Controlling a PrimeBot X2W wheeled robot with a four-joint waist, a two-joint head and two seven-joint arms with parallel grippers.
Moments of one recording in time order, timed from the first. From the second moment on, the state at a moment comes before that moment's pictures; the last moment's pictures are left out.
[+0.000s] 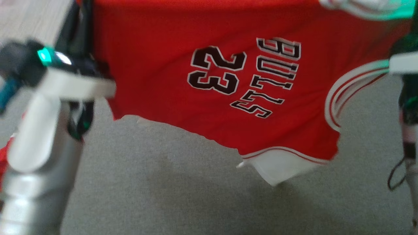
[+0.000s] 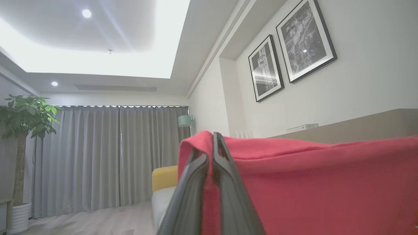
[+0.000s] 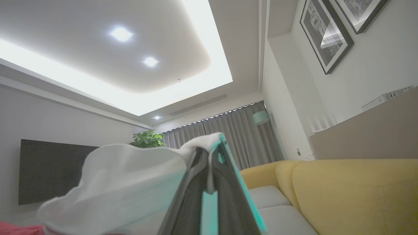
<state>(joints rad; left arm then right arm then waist) -0.68 0.28 -0.29 0.24 -0.42 -0.13 -0.22 -0.61 -0.30 0.08 0.19 0.66 0.13 -0.17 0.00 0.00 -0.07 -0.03</state>
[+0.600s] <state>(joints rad) -1.15 0.28 -0.34 0.60 -0.29 -0.06 -0.24 -1.16 -0.21 0.04 0.52 0.46 0.13 -0.21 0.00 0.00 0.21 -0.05</state>
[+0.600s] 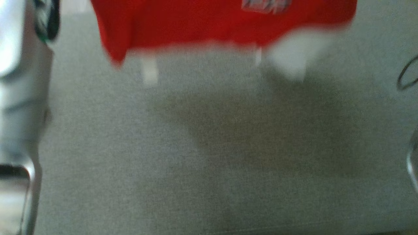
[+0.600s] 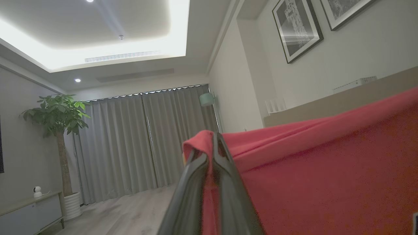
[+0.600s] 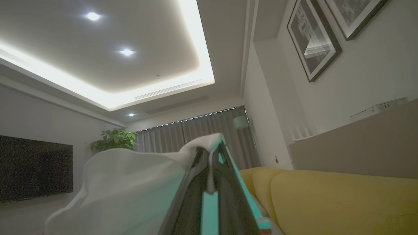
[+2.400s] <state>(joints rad) -0.05 0.04 -0.26 0.51 -0.44 -0.13 -0.26 -0.07 -0.13 0.03 0.36 0.96 0.13 -0.09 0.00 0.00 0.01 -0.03</state>
